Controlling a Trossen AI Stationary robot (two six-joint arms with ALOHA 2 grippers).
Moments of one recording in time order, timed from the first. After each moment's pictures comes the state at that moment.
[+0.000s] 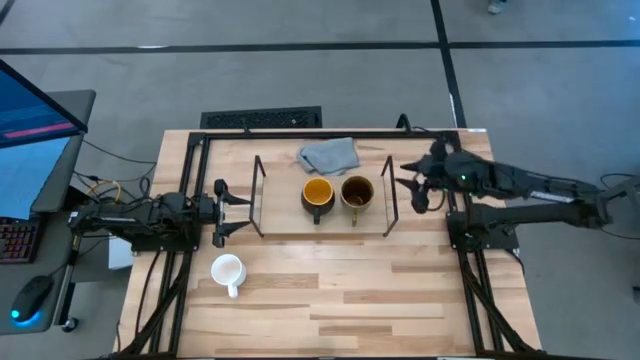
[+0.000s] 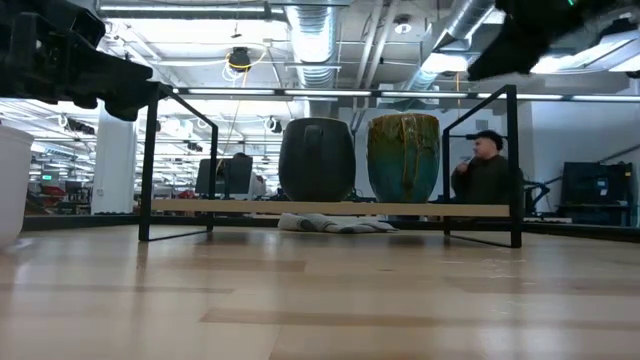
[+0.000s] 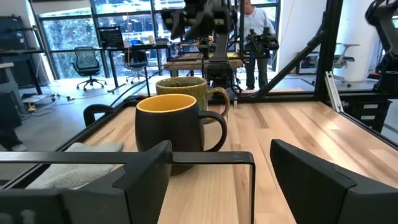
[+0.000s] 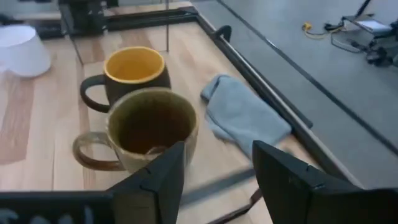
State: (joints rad) left arm -0.02 0.05 0.01 0.06 -0.09 0.04; right arm -0.18 0.67 0.72 -0.54 0.21 0.00
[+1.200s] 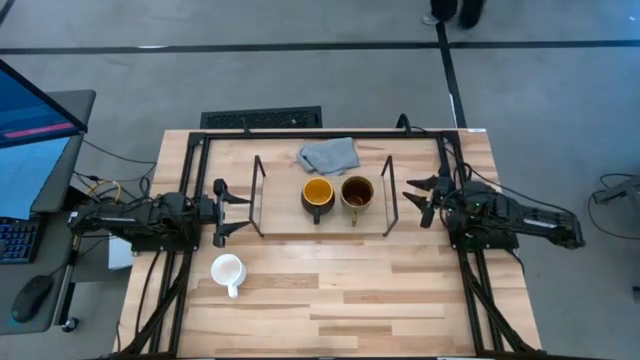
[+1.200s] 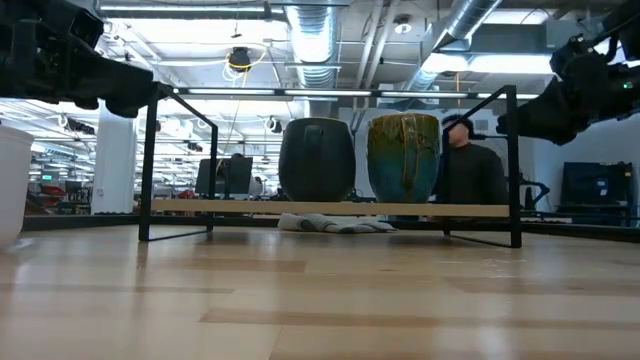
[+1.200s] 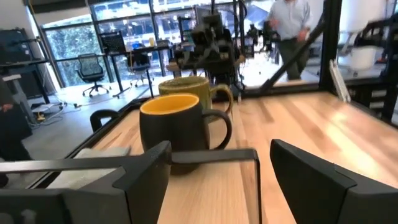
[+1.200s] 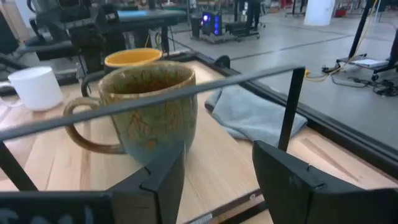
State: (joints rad) left arm -0.02 0.05 0.01 0.05 -0.10 0.11; right arm -0.17 0.00 0.10 -0.28 0.21 0.06
